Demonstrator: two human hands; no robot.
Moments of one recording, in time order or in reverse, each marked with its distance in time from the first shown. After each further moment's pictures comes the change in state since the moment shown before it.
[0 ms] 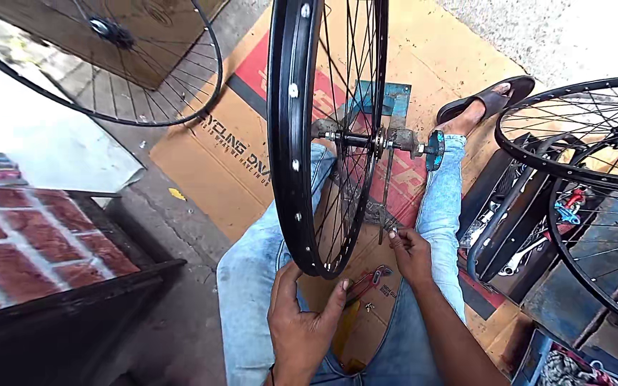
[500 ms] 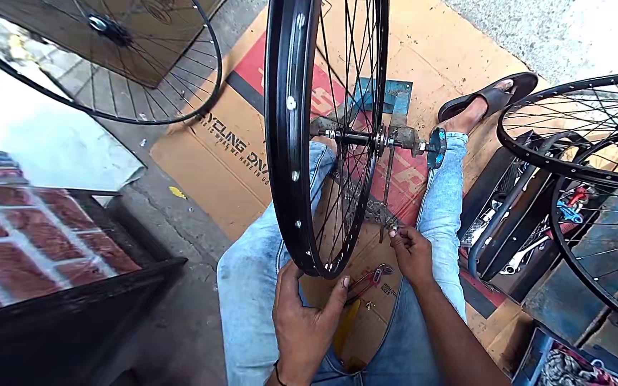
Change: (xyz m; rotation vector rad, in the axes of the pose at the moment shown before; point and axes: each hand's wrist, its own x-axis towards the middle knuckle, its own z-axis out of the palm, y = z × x) left_hand -0.003 -0.006 0.005 0.005 -0.008 -0.066; right_hand 0.000 0.001 0.001 0.022 -0.008 0.002
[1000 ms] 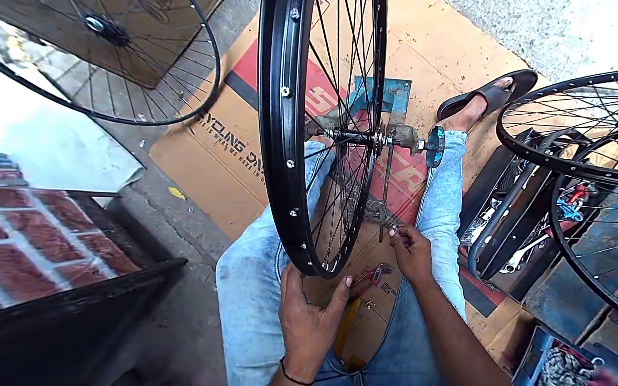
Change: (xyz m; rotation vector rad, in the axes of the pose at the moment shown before) left_hand -0.006 -0.009 0.009 0.017 -0.023 -0.027; right_hand -0.001 -0.001 -0.001 -0.005 0.004 0.013
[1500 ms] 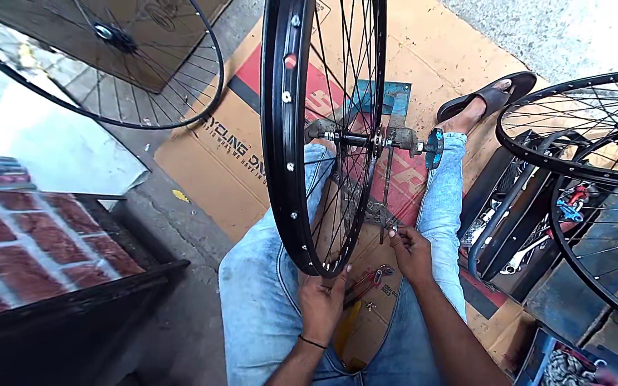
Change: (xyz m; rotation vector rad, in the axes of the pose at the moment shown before) left_hand -0.001 -0.042 0.033 0.030 -0.116 -0.098; right_hand 0.002 0.000 0.002 0.023 0.002 0.007
